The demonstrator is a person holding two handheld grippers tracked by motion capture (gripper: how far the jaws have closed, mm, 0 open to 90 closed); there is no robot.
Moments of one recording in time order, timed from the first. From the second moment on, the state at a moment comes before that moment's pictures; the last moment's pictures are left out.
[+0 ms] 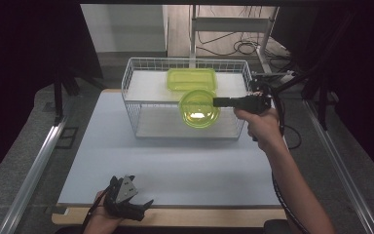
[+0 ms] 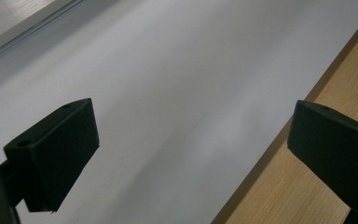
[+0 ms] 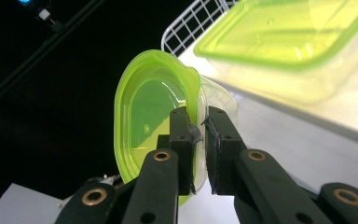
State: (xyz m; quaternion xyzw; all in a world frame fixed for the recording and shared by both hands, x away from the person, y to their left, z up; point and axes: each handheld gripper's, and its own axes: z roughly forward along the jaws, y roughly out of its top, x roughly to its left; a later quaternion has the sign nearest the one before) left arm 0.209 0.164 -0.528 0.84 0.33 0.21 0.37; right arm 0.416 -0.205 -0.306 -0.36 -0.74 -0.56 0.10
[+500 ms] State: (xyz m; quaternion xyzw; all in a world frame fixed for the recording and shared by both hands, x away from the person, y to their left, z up) left arm 0.208 0.163 -0.528 0.84 0.33 0.21 0.36; right arm 0.442 -0.191 -0.270 -0.39 -0.72 -0.57 0.07
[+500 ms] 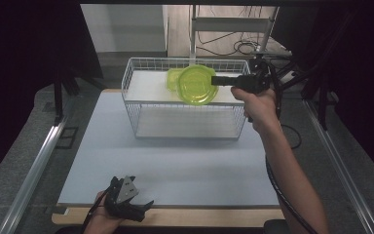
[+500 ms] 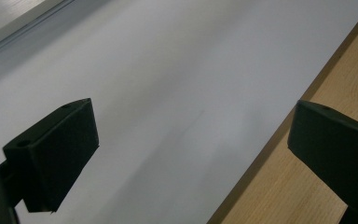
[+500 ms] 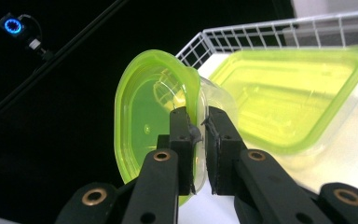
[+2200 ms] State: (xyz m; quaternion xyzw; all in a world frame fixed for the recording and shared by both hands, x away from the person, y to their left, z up) left arm 0.208 0.161 -0.531 0.85 0.32 0.20 0.36; right arm 0.492 -0.159 -0.266 -0.48 -0.70 -0.53 -0.02
